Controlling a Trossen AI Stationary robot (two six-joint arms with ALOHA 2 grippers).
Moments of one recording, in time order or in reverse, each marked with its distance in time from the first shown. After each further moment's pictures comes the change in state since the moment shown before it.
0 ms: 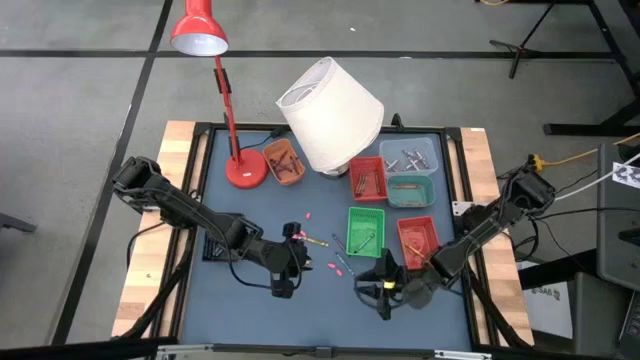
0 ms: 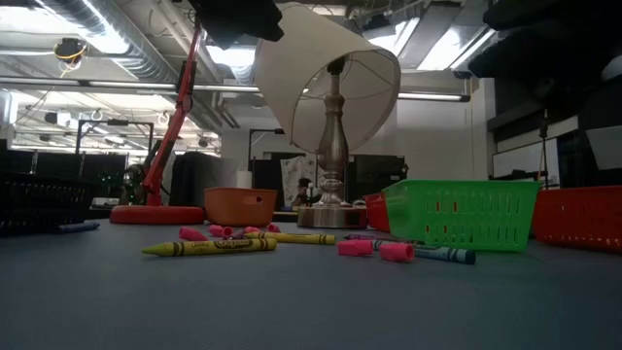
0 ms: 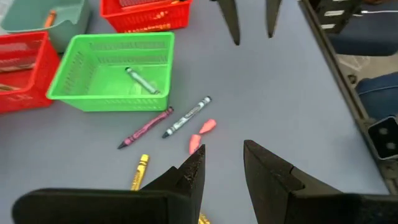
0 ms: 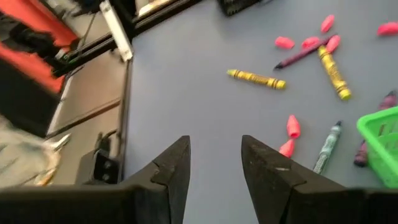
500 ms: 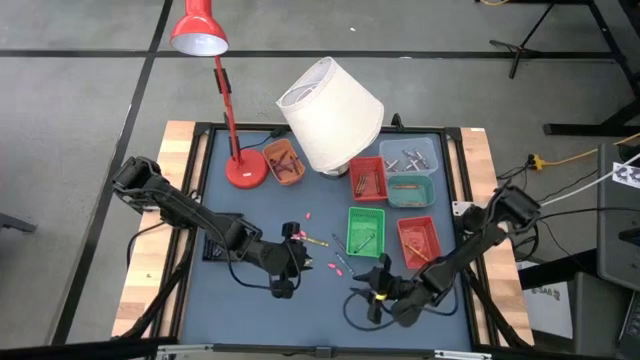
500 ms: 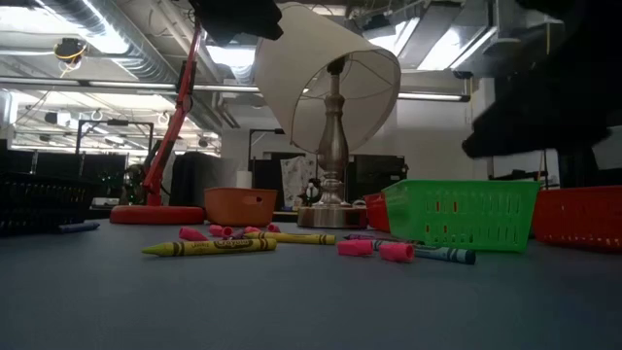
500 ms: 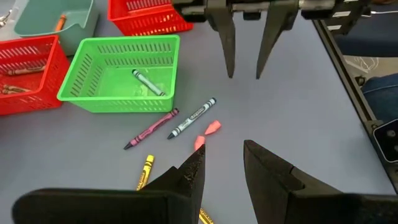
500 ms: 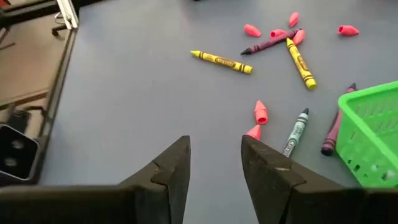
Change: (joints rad) left arm -0.012 0.000 0.000 -0.002 -0.042 0.000; right arm 0.049 0.201 0.072 -0.054 0.179 -0.034
